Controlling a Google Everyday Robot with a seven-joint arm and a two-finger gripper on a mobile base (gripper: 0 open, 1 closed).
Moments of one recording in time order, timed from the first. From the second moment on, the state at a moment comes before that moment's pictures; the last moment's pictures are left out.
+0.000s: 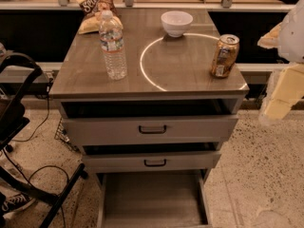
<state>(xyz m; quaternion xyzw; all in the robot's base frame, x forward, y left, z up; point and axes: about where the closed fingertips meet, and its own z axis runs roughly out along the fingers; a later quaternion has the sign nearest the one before) 0.438 -0.217 0.976 -0.60 0.78 -0.03 0.16</state>
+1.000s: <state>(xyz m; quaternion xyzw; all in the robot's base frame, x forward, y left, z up) 0.416 -0.237 0.915 -0.63 0.77 -0.05 0.13</state>
